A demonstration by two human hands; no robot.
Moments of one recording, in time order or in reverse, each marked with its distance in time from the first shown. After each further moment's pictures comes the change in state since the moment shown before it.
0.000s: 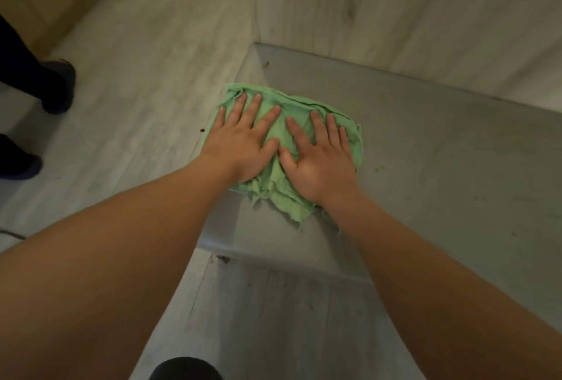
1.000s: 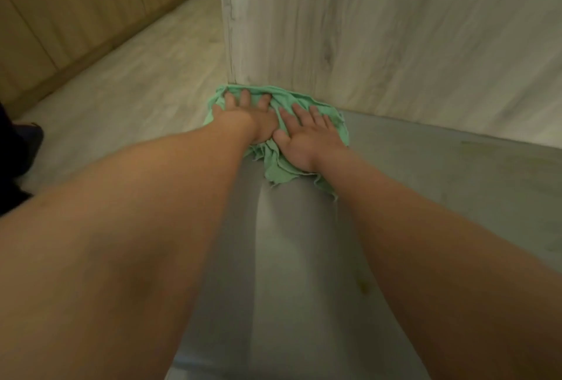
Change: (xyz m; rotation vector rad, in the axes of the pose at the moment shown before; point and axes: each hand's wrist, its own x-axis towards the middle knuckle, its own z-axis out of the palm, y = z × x) left_hand 0.174 0.018 -0.028 0.025 -0.138 -0.278; right_hand 0.141 0.033 -0.018 -0.060 -0.099 -0.048
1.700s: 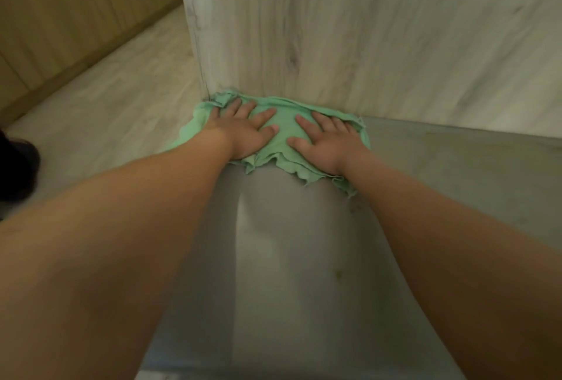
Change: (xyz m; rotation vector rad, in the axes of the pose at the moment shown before) left_hand -0.019 0.020 0.015 0.052 0.152 0.294; right_hand -0.034 0.082 -0.009 -0.019 0.004 0.133
